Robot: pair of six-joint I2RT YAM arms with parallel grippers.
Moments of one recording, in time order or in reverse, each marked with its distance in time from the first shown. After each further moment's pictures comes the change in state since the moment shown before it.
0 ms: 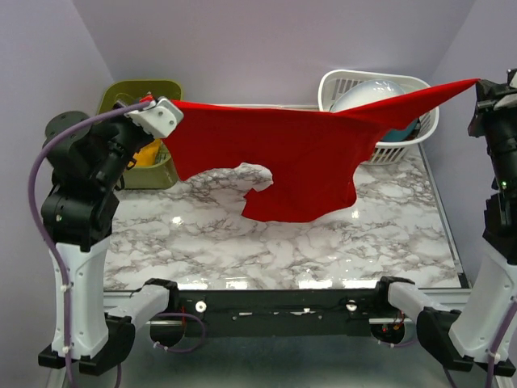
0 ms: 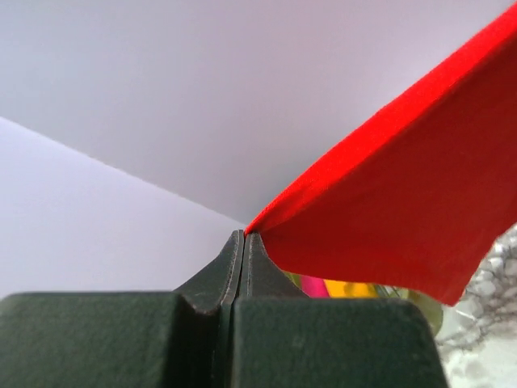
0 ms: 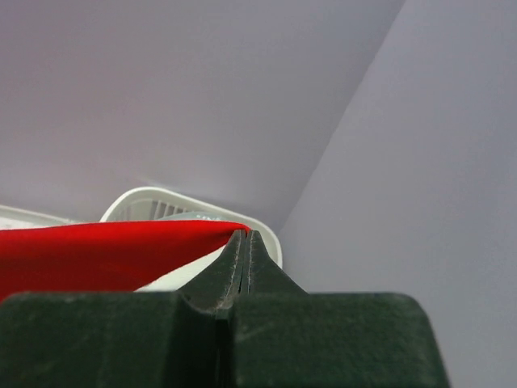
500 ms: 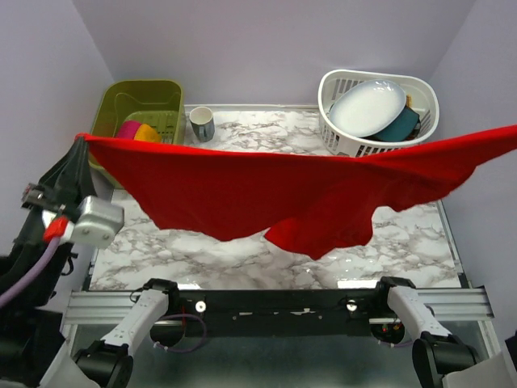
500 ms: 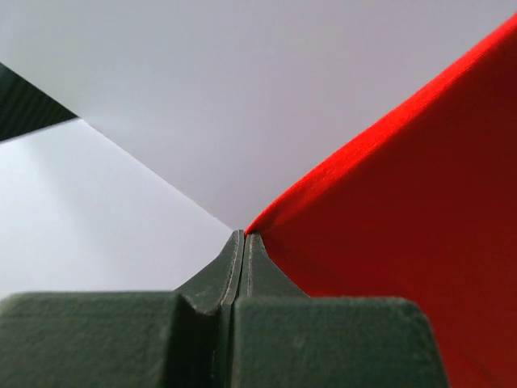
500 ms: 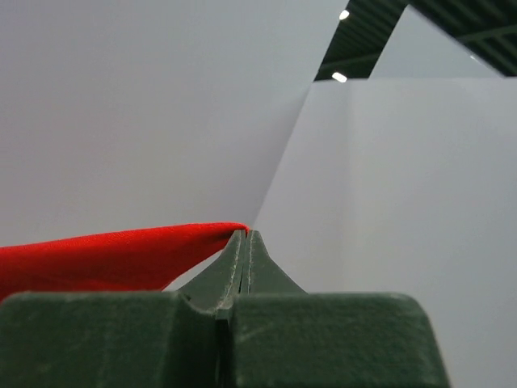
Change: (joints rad) left arm 0.000 -0.235 0.230 -0.120 0.083 -0.010; right arm -0.002 -0.192 0.211 0.004 0.019 -0.091
